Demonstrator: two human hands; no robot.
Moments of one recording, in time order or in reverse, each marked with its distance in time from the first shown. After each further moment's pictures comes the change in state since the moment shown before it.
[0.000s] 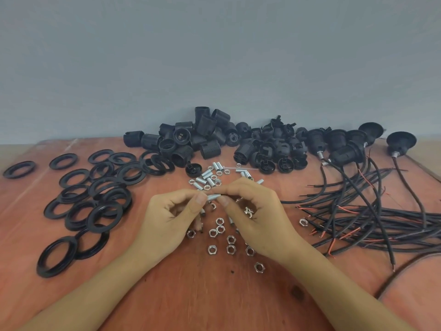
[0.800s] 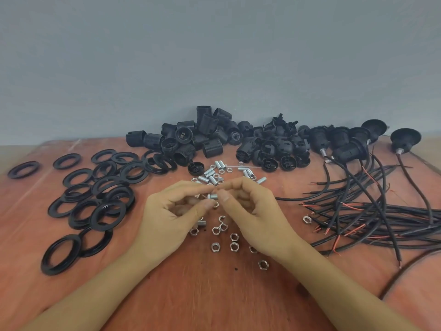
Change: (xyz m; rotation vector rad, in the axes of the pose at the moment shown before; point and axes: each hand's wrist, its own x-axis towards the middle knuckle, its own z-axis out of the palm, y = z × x) left_hand 0.000 0.003 -0.002 -0.016 0.029 0.090; right_hand -0.002 -0.001 0.012 0.206 -0.014 0.278
